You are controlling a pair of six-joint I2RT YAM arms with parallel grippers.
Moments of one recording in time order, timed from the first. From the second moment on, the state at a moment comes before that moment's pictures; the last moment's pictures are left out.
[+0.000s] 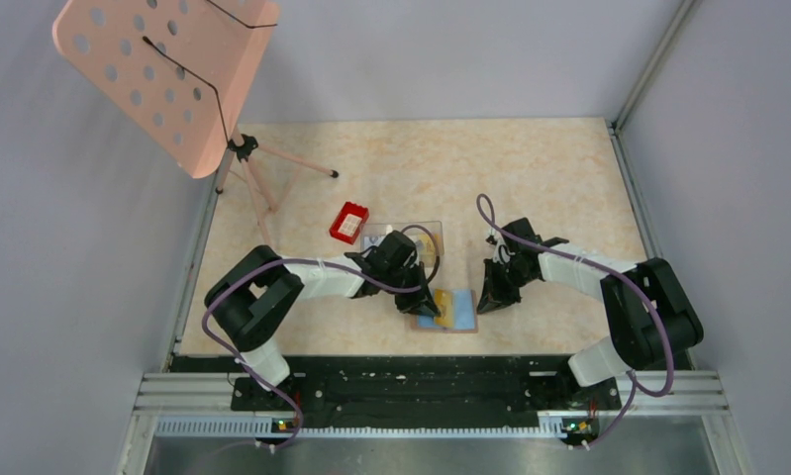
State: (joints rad) left arm -0.82 1.71 0.82 -0.02 0.47 -1.02; right arm 0.39 1.49 0.68 -0.48 -0.43 0.43
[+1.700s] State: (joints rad) left arm -0.98 1.84 1.16 -0.49 0.19 -0.90; right arm 0.39 1.48 0.62 -0.38 -0.54 0.42
